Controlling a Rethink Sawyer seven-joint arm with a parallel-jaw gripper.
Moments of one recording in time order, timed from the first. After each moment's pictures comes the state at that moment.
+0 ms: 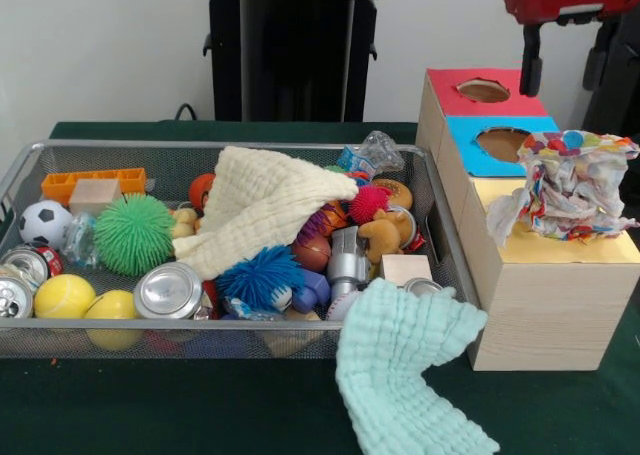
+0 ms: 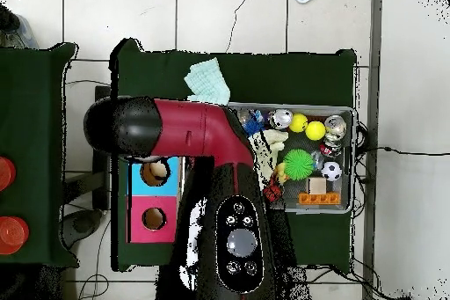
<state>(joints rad) -0.02 -0.76 0.02 1.46 0.12 0.88 1.58</state>
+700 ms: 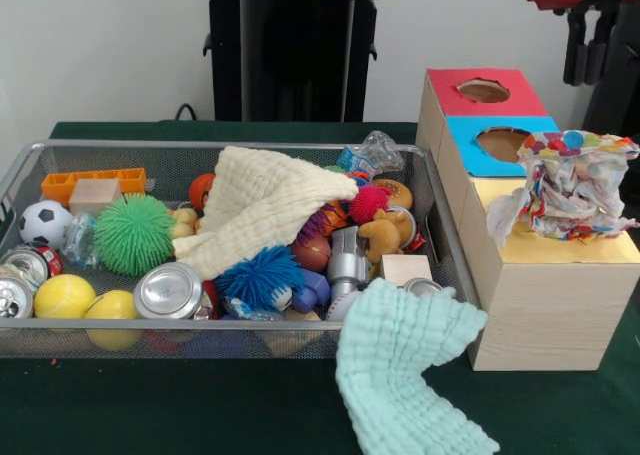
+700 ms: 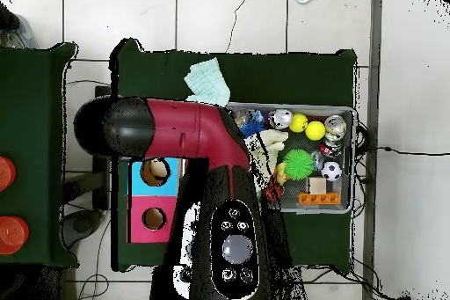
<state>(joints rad) -0.01 -0.77 0.02 1.46 0.13 0.83 1.58</state>
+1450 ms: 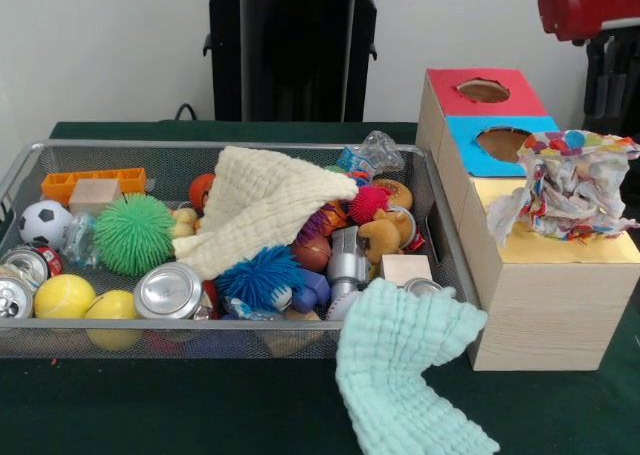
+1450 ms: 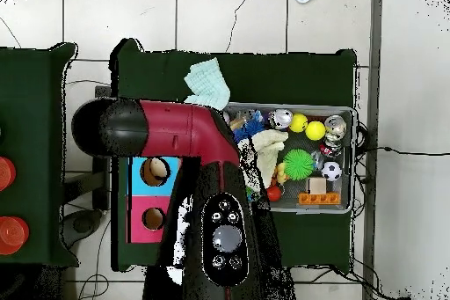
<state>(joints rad) 0.01 -0.74 0.02 1.46 0.15 0.72 1.58</state>
